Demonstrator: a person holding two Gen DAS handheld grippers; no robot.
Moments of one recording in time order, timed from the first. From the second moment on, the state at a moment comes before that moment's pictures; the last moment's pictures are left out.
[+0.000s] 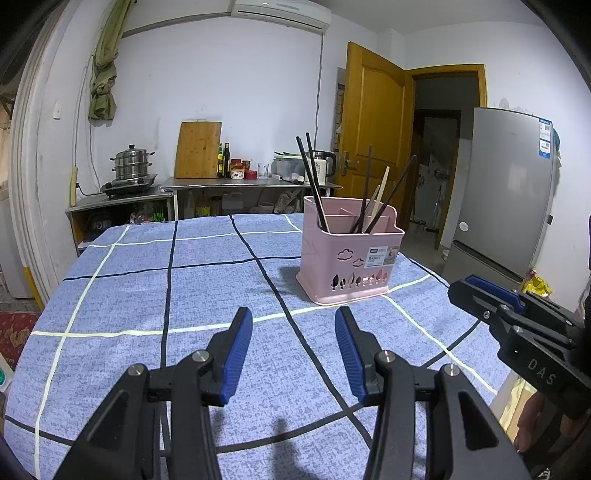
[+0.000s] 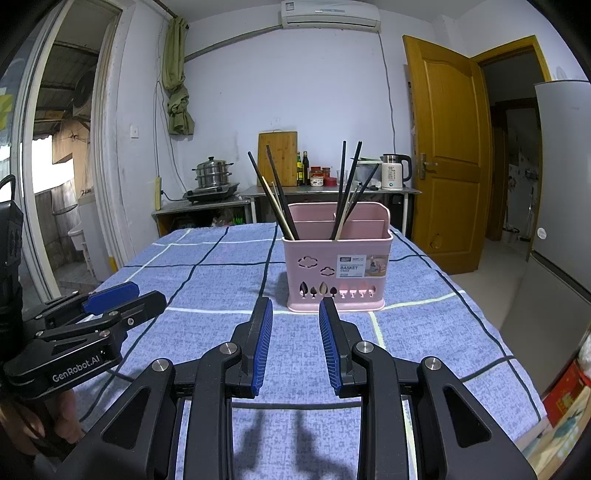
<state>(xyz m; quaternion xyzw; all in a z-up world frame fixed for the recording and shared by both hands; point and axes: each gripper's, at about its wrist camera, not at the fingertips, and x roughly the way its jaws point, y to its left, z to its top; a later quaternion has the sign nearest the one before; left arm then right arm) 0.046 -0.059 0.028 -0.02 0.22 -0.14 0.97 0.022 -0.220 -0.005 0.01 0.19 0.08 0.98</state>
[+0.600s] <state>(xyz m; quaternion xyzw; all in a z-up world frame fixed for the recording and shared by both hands) 0.045 -0.059 0.026 -0.02 0.22 -0.14 0.96 0.023 -0.218 -0.007 0.01 0.19 0.08 0.98</state>
